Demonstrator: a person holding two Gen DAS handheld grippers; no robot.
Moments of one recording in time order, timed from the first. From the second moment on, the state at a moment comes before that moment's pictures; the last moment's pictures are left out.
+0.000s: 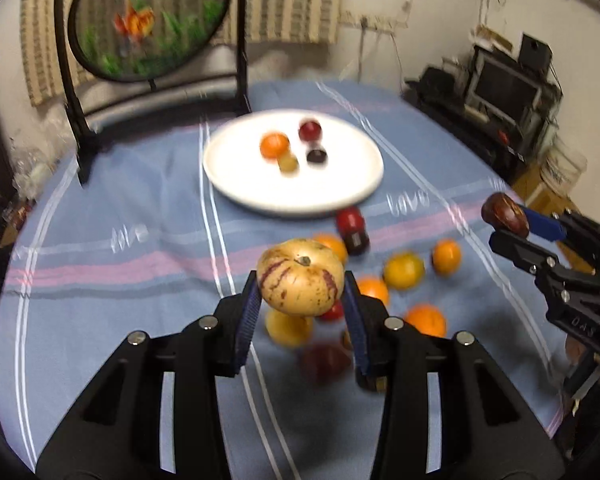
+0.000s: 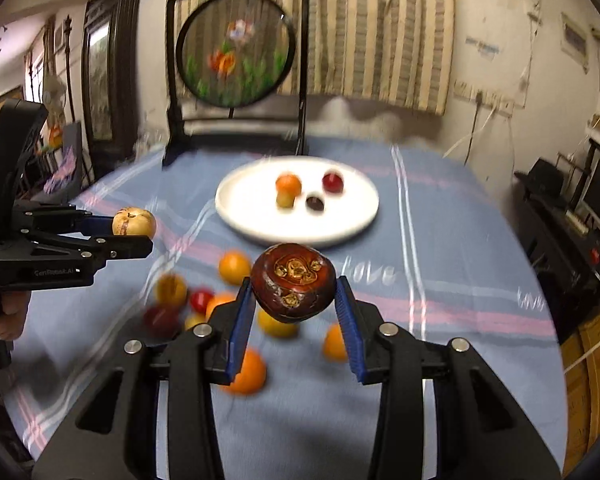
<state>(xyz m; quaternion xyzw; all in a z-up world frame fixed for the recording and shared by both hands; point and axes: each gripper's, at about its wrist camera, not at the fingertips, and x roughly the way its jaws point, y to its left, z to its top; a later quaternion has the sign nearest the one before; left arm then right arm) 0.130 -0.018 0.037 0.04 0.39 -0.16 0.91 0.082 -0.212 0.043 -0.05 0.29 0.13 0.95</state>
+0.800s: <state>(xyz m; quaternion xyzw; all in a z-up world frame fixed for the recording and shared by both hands) 0.286 -0.038 -0.020 0.01 0.44 -0.11 0.89 0.245 -0.164 -0.017 -0.09 0.38 0.13 0.91</state>
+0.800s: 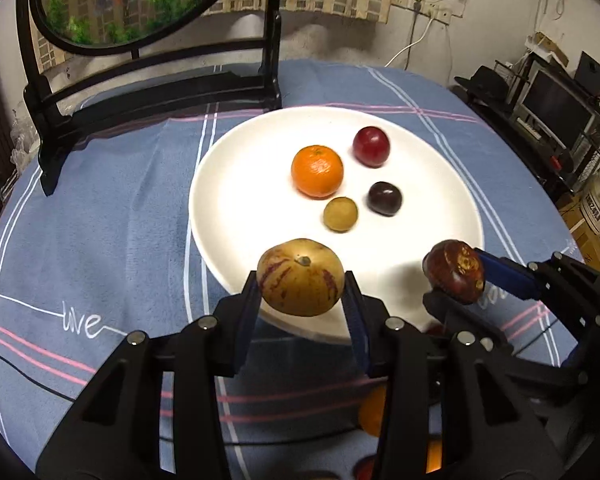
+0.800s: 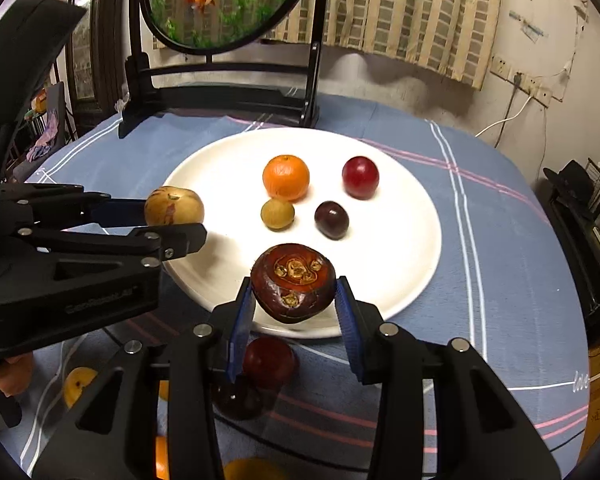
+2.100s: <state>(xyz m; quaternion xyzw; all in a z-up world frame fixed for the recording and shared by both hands) 0.120 -0.001 -0.007 0.00 0.42 -0.14 0.90 0.127 -0.228 0.006 -0.02 0.38 0.14 0.92</state>
